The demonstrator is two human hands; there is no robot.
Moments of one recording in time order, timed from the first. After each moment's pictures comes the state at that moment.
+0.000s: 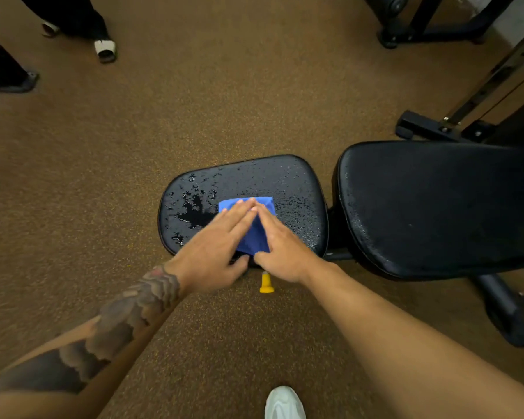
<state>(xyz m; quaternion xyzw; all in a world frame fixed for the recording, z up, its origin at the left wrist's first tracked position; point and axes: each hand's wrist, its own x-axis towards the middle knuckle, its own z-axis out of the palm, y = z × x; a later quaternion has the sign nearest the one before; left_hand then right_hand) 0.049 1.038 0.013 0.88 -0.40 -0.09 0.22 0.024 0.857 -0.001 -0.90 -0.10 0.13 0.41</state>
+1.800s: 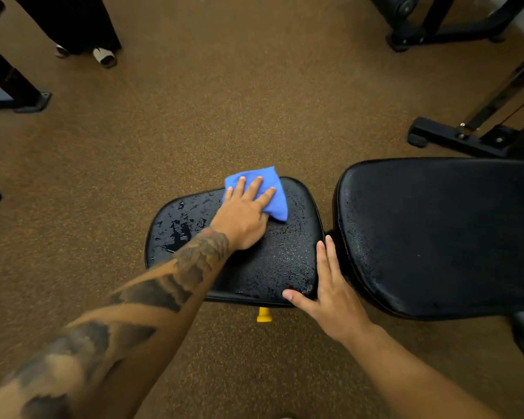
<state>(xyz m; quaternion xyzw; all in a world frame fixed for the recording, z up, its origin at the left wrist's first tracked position) 0.157 0.942 -0.014 0.96 -0.26 -0.13 0.06 -0.018 0.776 -0.025 -0.94 0.05 0.10 0.33</state>
